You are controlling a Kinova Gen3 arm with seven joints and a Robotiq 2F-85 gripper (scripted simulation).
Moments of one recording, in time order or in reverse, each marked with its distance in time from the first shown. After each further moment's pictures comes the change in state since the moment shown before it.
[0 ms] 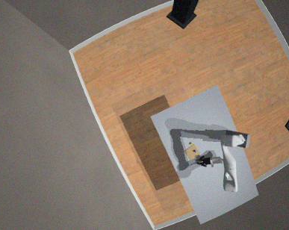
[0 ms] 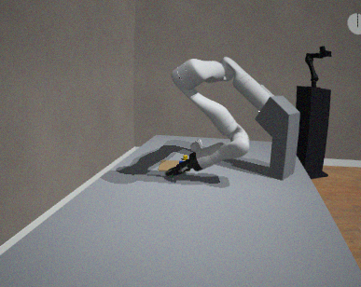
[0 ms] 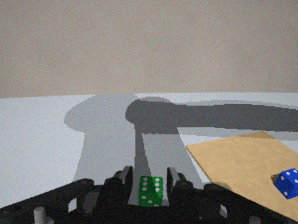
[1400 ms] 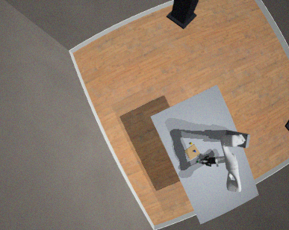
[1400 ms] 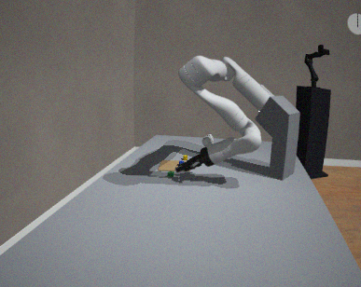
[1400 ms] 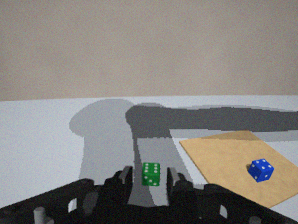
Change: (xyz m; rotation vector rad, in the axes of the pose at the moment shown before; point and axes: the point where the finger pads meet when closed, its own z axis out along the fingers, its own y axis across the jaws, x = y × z) arm 0.001 0.001 -0.051 -0.001 0.000 -0.001
